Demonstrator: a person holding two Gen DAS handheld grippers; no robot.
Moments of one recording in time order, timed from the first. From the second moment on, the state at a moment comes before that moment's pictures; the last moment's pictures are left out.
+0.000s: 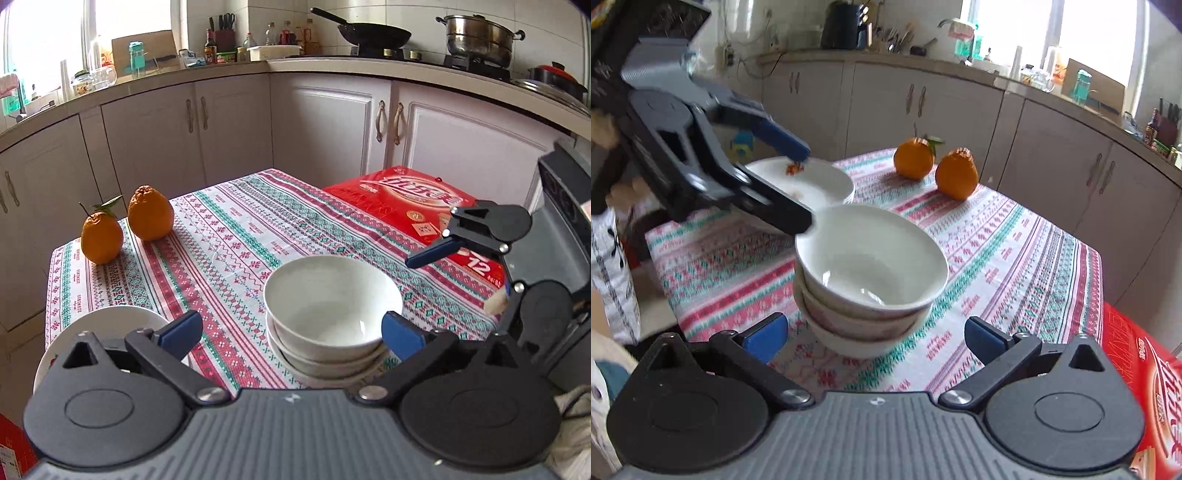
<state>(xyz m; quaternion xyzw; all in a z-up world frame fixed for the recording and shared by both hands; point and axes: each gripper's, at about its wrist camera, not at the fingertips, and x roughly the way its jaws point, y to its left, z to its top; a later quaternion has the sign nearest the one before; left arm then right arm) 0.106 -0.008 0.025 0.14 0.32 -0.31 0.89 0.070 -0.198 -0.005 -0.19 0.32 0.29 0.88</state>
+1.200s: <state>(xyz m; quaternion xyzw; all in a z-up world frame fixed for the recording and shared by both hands) 0.163 -0.042 -0.047 0.27 0.39 -0.48 0.73 0.144 -0.184 -0.027 -0.28 0.39 0.43 0.76</state>
